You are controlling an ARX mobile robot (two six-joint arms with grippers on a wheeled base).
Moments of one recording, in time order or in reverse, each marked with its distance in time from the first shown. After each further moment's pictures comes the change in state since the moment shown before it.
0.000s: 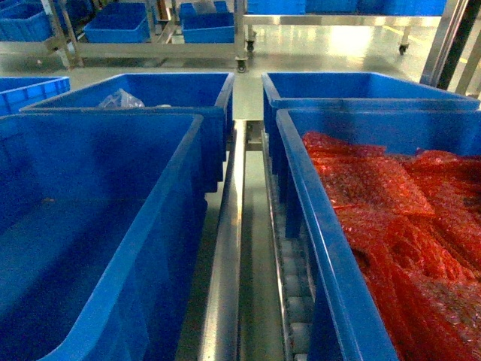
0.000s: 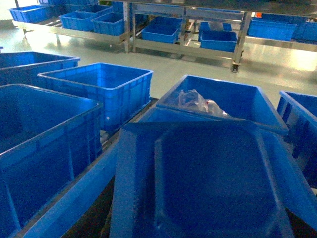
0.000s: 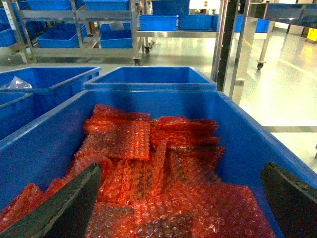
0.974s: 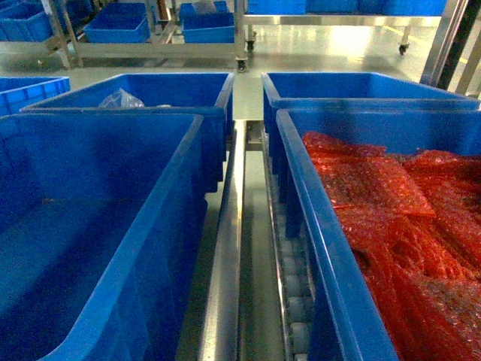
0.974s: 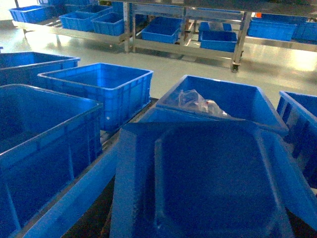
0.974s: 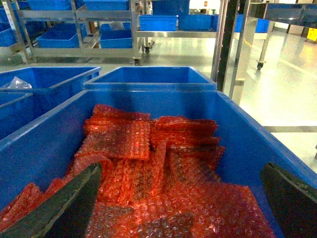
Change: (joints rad) left arm 0.000 0.000 0.000 0.000 0.000 0.000; right arm 0.000 0.000 0.000 0.000 0.000 0.000
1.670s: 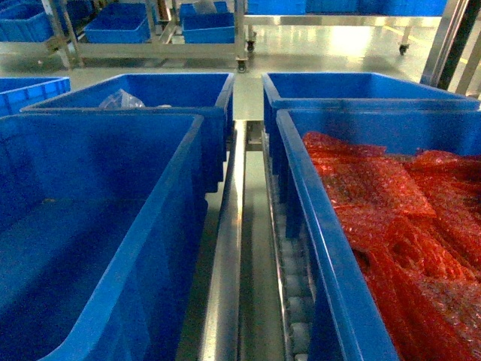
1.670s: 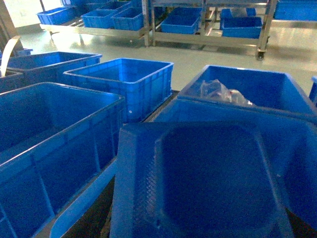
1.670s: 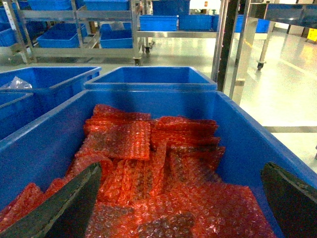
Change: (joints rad) left arm -0.053 0.025 0.003 -0.035 -0.128 0.033; right arm 0.000 0.000 0.000 0.000 0.000 0.000
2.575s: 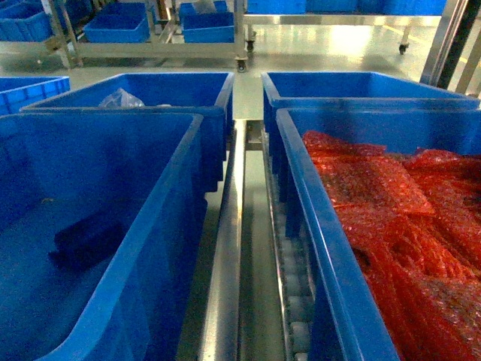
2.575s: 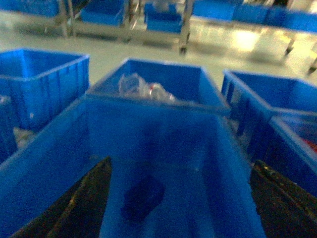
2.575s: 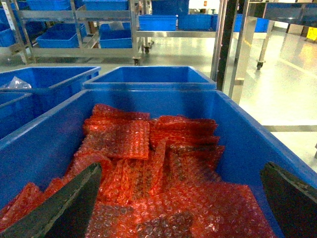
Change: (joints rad) left arm 0.143 0.412 -0.031 0.464 0.452 -0.077; right arm 0.000 0.000 0.000 0.000 -0.001 0.000
